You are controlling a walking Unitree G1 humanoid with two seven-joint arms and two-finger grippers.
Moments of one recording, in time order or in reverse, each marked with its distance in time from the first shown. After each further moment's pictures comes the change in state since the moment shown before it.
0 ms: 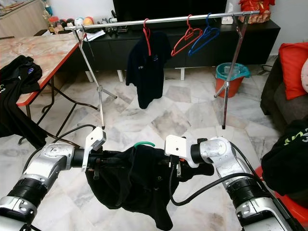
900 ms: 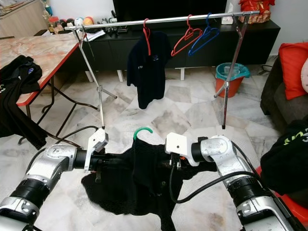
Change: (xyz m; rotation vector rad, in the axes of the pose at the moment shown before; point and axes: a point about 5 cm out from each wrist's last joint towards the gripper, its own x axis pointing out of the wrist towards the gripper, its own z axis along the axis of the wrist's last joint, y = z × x) left arm 0.007 -0.004 -0.001 -0.005 -0.008 -0.046; right arm -0.007 -0.009 0.006 -0.015 -0.007 -0.032
